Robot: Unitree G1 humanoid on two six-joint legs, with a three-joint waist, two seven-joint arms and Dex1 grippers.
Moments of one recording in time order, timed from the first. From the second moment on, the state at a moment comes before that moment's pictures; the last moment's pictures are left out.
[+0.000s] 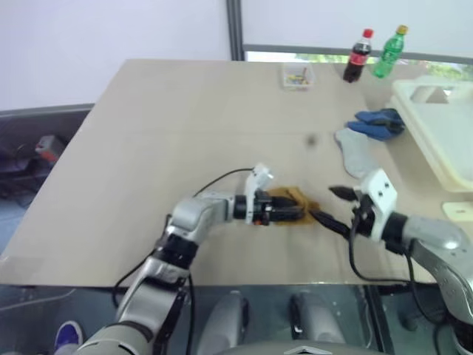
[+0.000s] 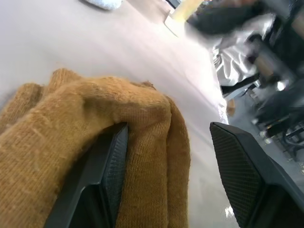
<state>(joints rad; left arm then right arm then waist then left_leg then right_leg) -0.54 0.34 -0.24 0.09 -0.52 0.80 -0.99 -0.18 -0.52 -0.09 -0.69 0.49 0.93 0.59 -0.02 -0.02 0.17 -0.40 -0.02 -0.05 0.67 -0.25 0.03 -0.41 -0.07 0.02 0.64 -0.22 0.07</state>
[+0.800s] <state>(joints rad) -0.21 0.61 -0.05 -0.35 -0.50 0.65 -0.91 -0.40 -0.53 0.37 -0.22 0.26 0.76 0.63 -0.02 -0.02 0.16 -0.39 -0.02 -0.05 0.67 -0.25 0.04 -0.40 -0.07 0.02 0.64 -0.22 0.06</state>
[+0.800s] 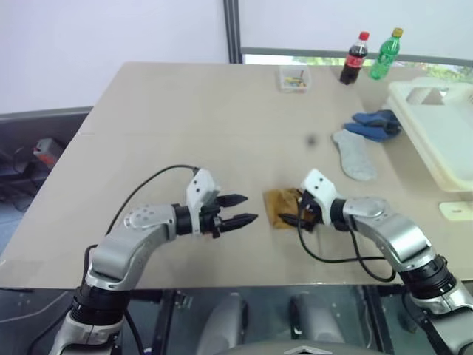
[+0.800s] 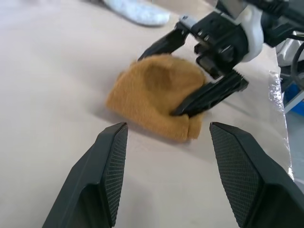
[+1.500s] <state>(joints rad) -0.27 0.59 -0.06 -0.28 -0.48 0.56 -0.91 -0.32 -0.43 0.25 -0.24 0.31 0.77 0.62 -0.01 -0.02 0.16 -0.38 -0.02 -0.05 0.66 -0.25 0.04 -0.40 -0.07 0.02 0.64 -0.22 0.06</state>
